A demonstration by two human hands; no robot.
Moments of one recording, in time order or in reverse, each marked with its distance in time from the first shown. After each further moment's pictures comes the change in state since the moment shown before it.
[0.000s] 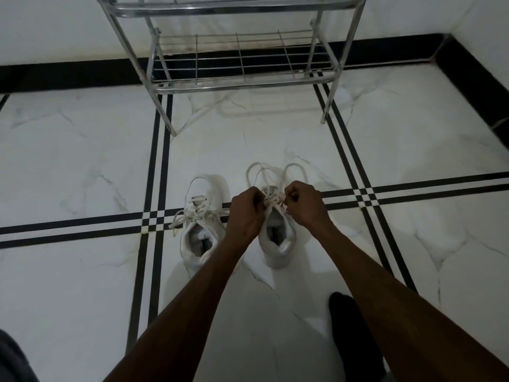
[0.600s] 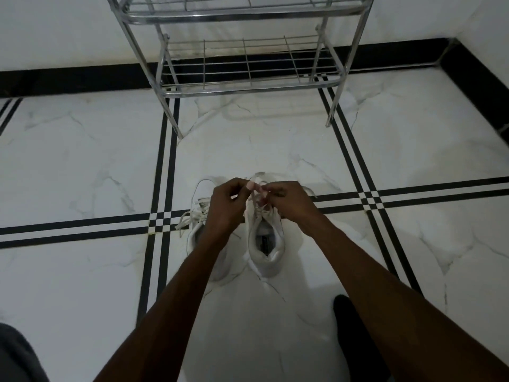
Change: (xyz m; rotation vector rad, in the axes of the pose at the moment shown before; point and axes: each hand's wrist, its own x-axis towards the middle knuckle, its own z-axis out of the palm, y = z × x) left_hand -0.004 0.002 -0.054 -0.414 0.026 -0.048; right_hand -0.005 -0.043 0.005 0.301 -0.265 0.010
